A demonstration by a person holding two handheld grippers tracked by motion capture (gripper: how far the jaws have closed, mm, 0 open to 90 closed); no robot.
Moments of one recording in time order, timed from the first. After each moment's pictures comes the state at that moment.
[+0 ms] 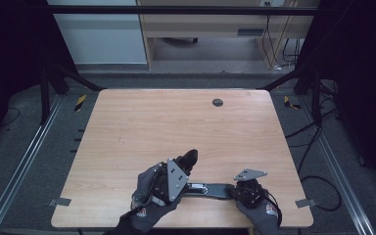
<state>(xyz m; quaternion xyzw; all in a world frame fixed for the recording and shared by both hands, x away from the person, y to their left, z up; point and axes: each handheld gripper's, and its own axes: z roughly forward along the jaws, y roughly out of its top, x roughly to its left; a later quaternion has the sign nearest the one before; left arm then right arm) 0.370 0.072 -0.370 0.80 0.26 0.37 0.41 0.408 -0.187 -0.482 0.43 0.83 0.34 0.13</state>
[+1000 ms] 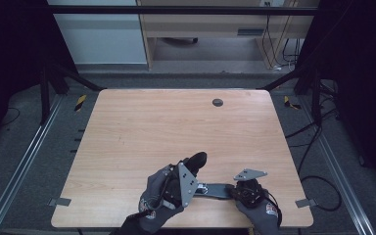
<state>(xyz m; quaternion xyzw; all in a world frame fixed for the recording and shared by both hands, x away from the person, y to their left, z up) 0.367 0.053 -0.378 0.80 0.24 0.39 0.38 0.408 -0.187 -0.482 0.43 0.83 0.34 0.13</state>
